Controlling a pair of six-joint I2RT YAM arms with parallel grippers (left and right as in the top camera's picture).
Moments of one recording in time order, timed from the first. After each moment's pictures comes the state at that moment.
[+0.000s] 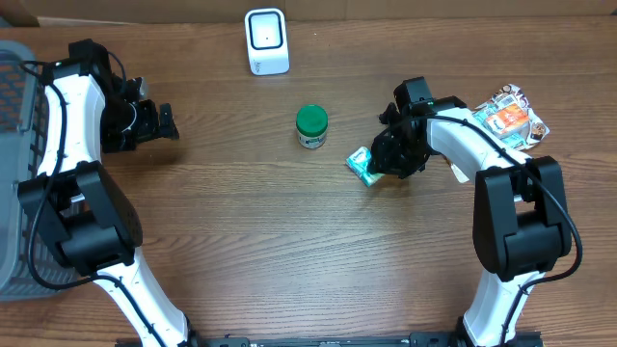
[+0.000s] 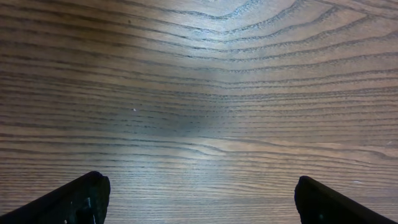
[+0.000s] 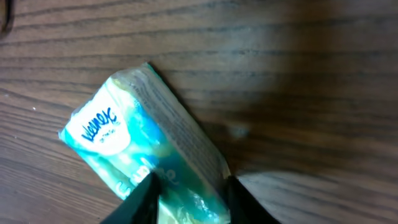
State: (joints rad) left arm 0.29 2.14 1.86 -1.24 0.18 0.08; right arm 0.22 2.02 1.37 -0.84 -0.31 0.20
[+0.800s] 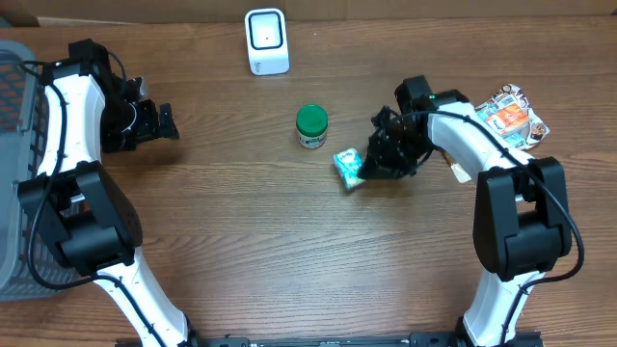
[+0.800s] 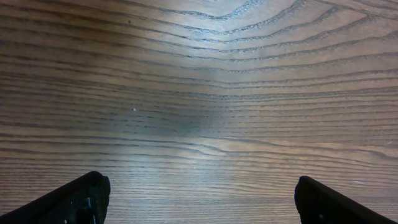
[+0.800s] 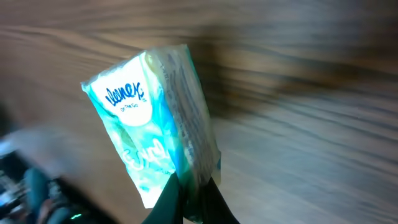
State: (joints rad) left arm 0.29 2.14 1.86 -1.24 0.18 0.08; right arm 0.22 2.02 1.44 -0.98 -0.60 0.20
